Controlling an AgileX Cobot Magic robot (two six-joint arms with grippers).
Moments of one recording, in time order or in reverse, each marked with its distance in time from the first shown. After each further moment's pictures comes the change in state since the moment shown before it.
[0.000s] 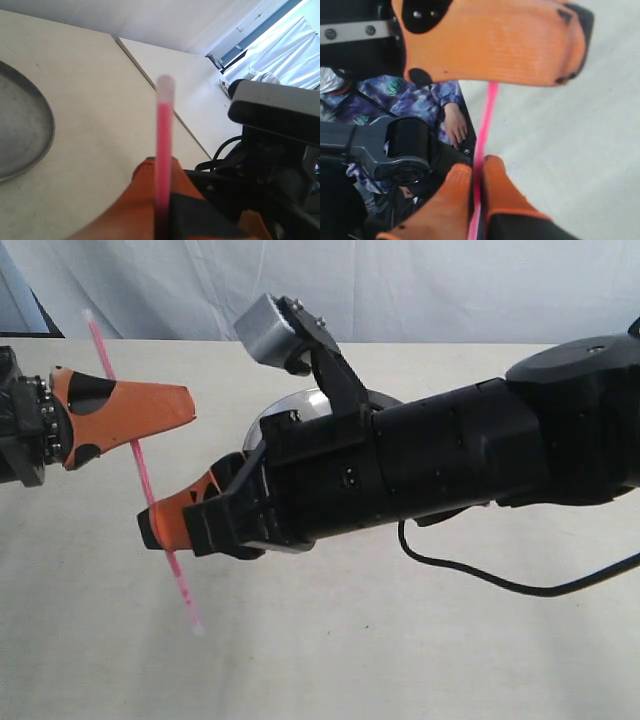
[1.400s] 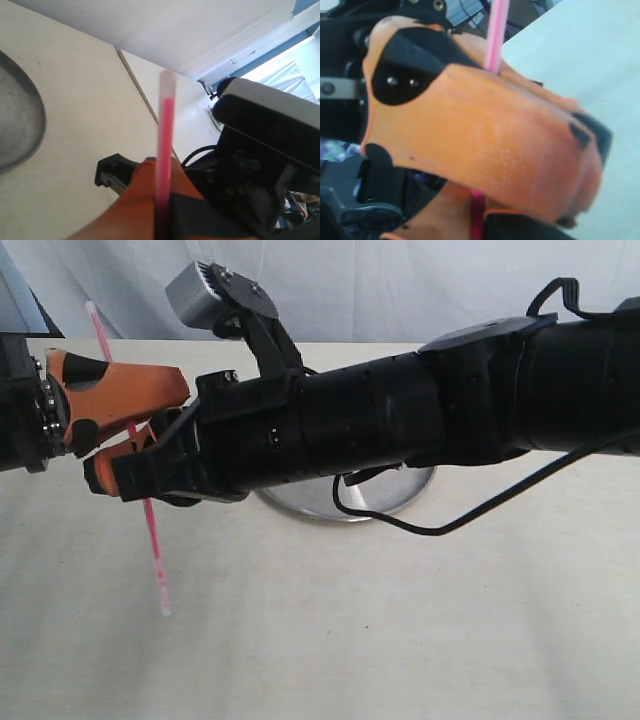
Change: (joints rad) left arm 0.010 0.021 0.011 -0.096 -0.023 -0.094; right arm 0.021 0.176 -0.155 0.086 -0.052 -0.153
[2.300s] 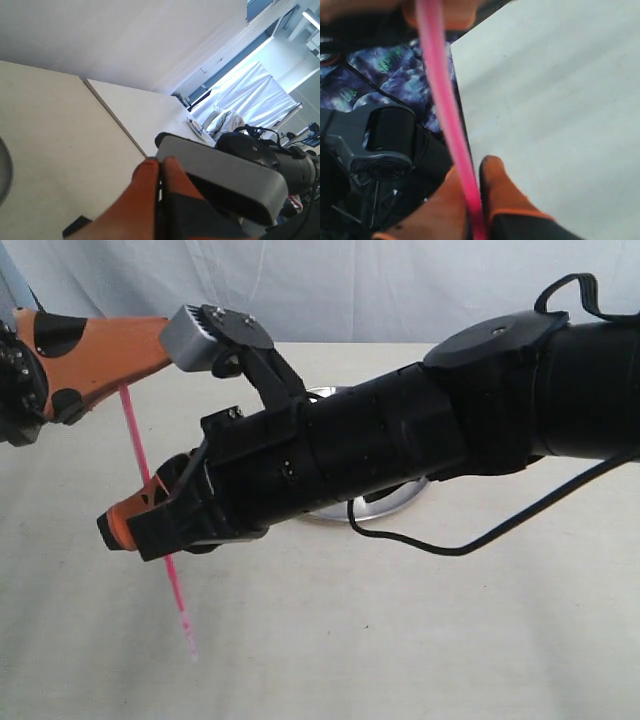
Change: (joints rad) left arm 0.000 -0.018 -0.011 -0.091 -0.074 0.148; right arm 0.000 -0.042 0.017 -0.177 0.046 0.131
